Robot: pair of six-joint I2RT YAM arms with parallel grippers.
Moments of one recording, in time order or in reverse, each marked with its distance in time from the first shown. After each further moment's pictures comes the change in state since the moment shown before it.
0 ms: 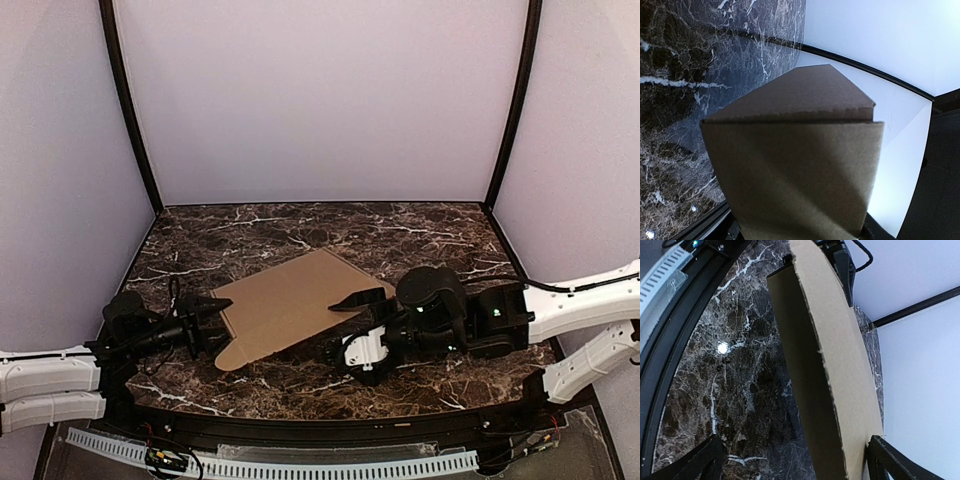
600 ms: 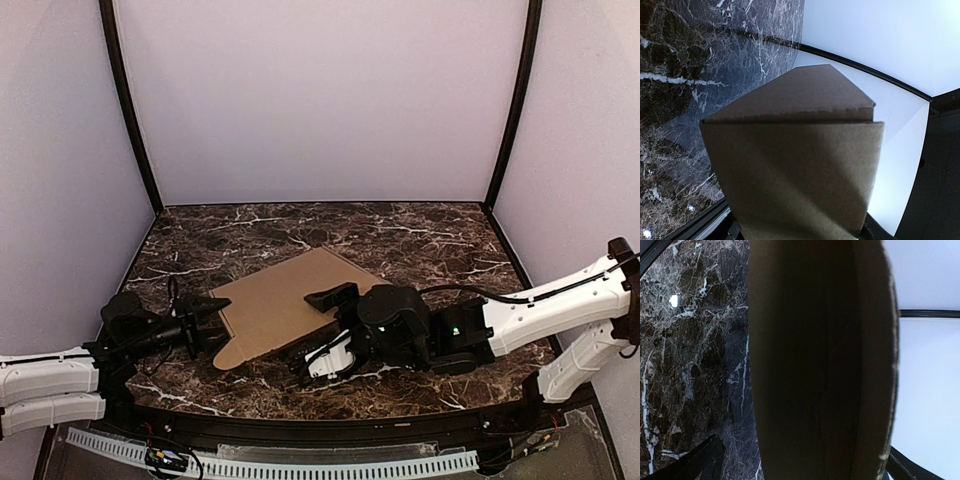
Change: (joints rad) left arm 0.000 -0.037 -0.002 -0.023 -0.001 -0.018; right arm 0.077 0.223 0.064 0.206 0.316 -0.334
